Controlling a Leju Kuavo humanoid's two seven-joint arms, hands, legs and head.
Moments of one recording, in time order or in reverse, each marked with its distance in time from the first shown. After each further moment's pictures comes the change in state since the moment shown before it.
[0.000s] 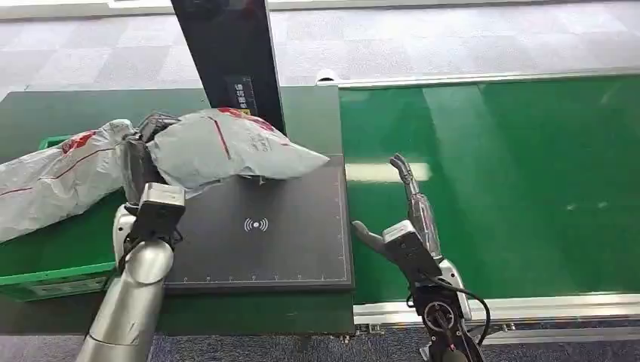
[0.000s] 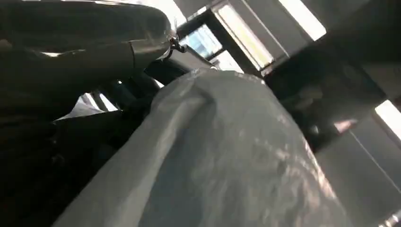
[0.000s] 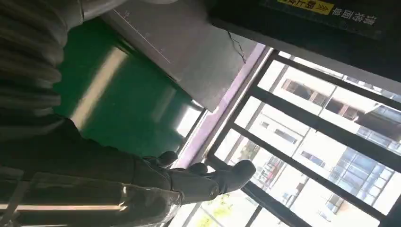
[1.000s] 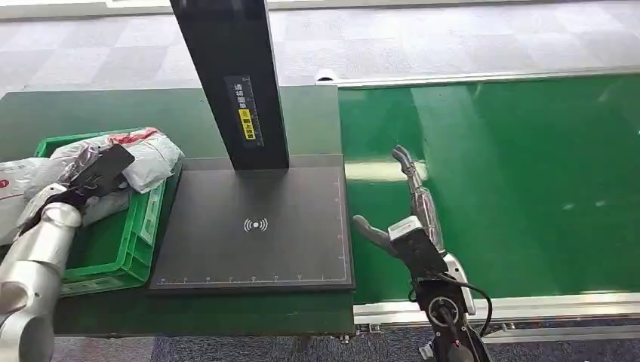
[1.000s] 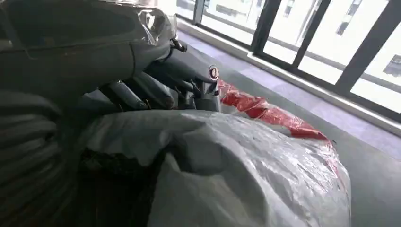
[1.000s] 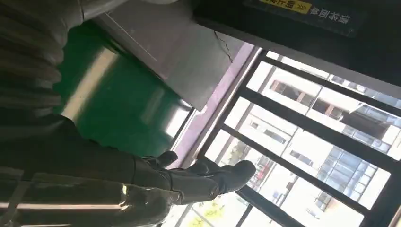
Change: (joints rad) left arm -0.361 0.356 0.336 0.958 -0.329 -0.487 0.047; right arm -0.027 -0.027 0.027 -0.018 -0.057 0.004 0.001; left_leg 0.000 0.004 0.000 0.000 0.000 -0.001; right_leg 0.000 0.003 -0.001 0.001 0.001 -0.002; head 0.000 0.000
